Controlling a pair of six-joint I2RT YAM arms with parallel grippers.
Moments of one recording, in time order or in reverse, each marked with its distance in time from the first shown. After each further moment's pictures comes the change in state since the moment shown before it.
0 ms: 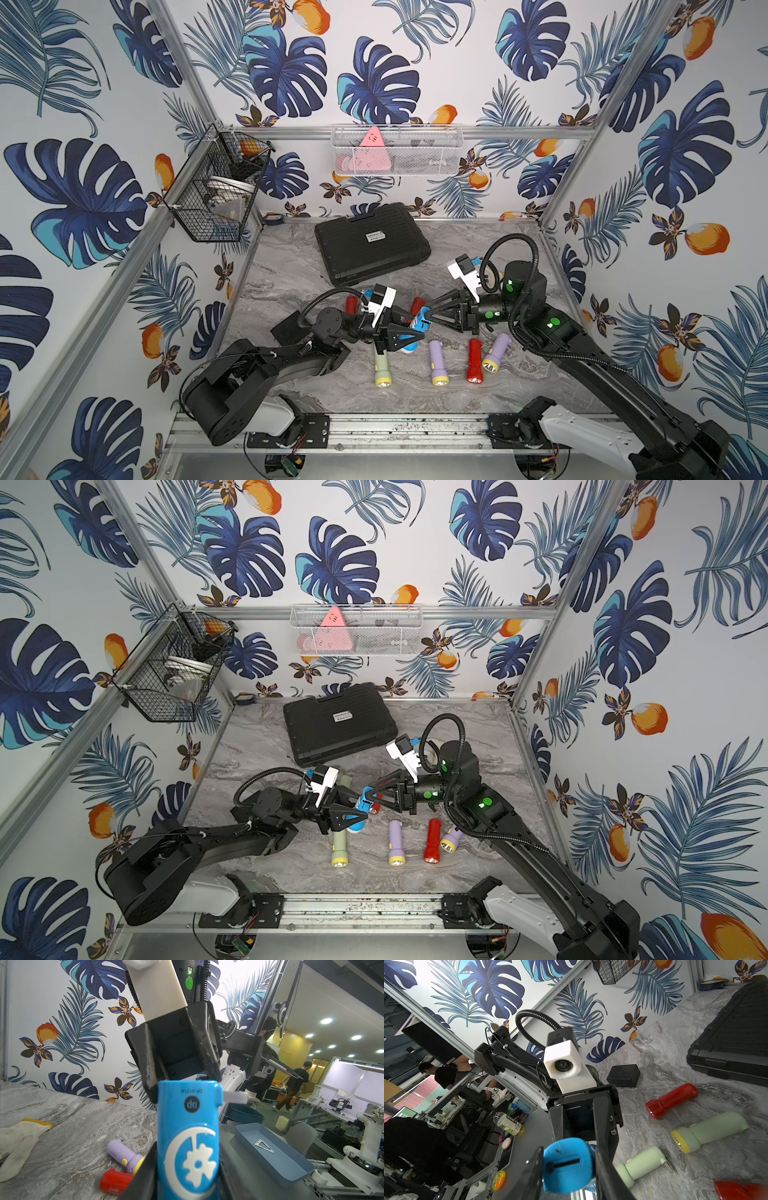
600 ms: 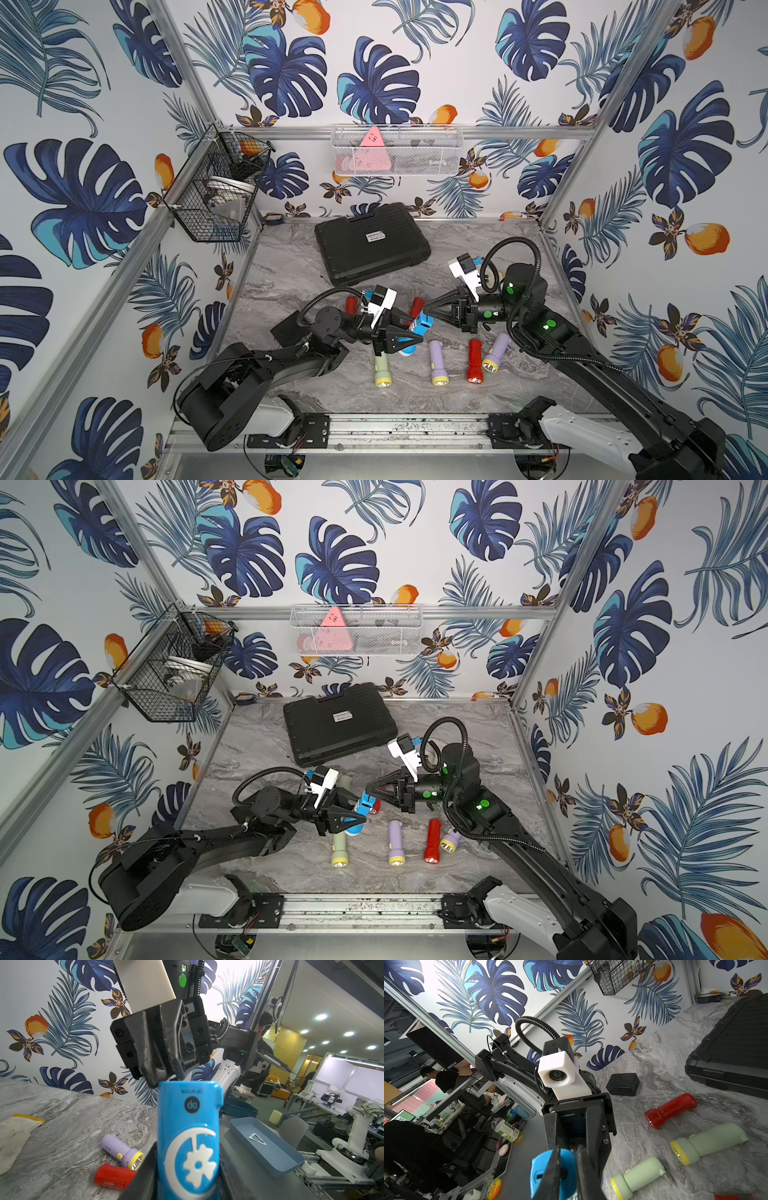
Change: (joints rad) left arm 0.009 -0.032 0.005 -0.053 0.040 -0.004; right arm -0.003 0.011 -0.051 0.120 -0.008 0.033
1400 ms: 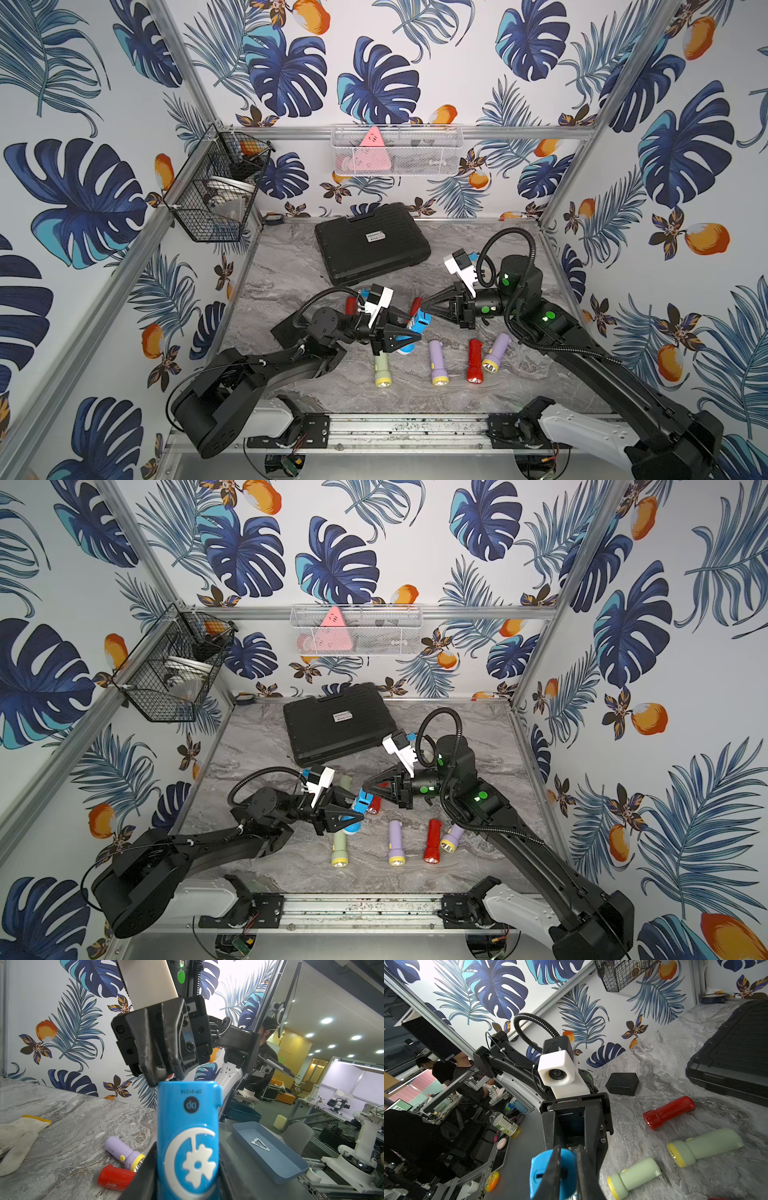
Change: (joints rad) left arm 0.007 -0.043 -0.017 -0.020 -0.035 -0.003; right arm 0.004 0.051 0.110 -0.135 0.006 -0.105
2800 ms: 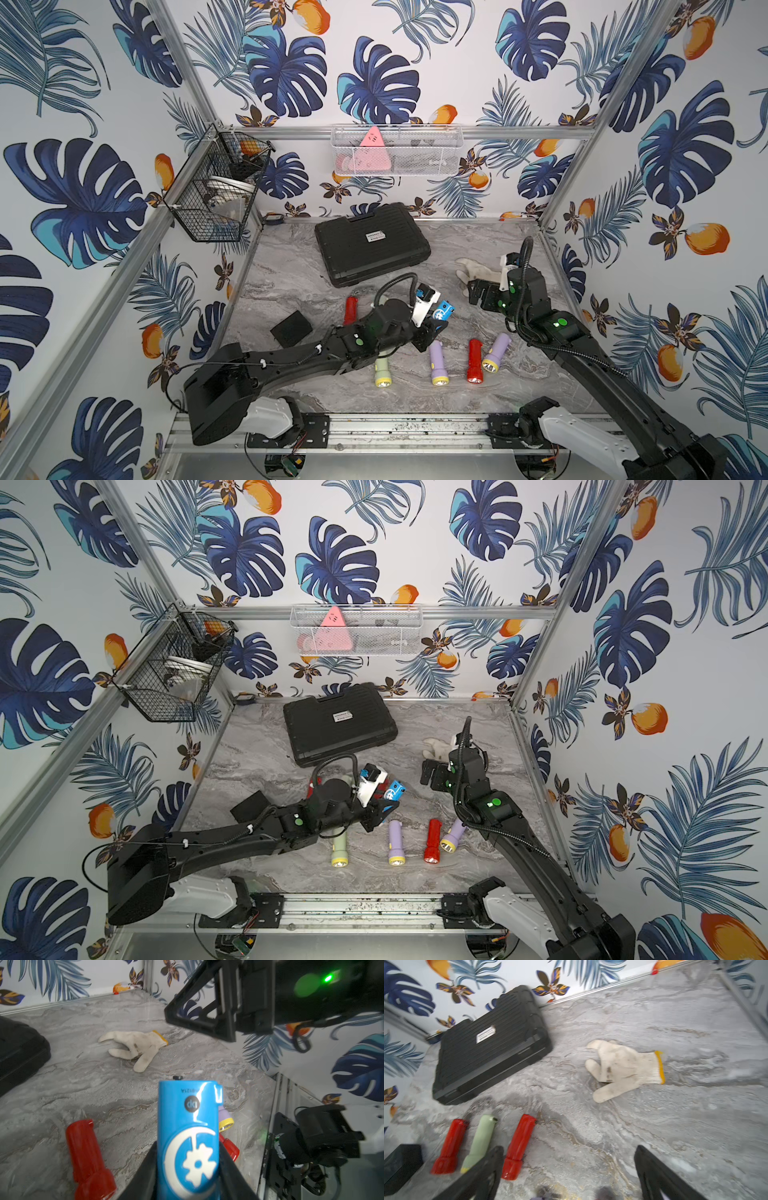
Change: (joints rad) left arm -0.354 0.097 0.411 -1.142 -0.962 0.348; right arm -0.220 -0.105 -0.137 -0.315 1.107 0.129
